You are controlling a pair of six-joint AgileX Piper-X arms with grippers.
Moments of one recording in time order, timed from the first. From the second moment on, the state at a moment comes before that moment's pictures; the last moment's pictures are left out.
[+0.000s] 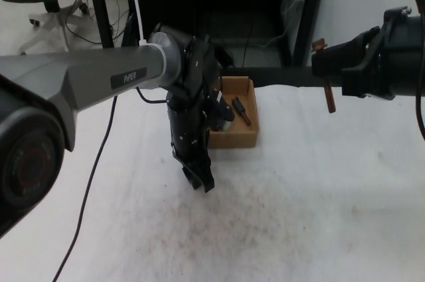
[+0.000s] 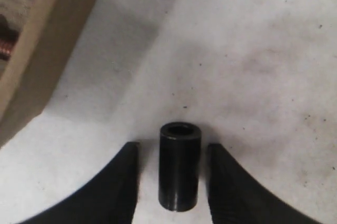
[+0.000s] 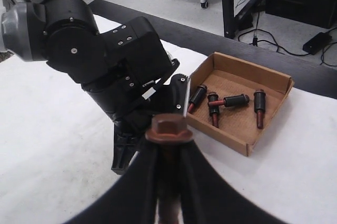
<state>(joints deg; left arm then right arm) -30.3 123.7 -94.1 58.2 1.4 33.0 16.7 60.5 -52.0 25.7 -24.9 -1.3</state>
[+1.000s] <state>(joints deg) -30.5 110.3 -104.2 47.1 12.3 12.4 13.4 60.2 -51.9 11.8 -25.0 8.4</state>
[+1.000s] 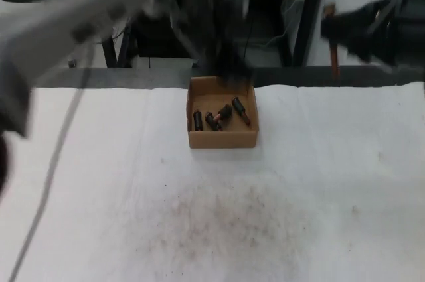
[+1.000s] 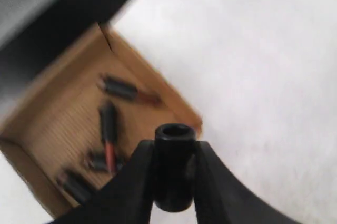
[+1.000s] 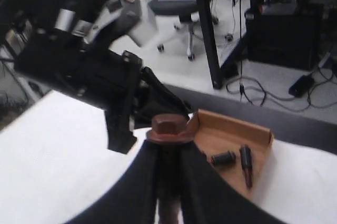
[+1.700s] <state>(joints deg) -30.6 80.1 -83.2 54.9 30.0 10.7 24.0 59.8 -51.9 -22.2 -35.0 13.7</state>
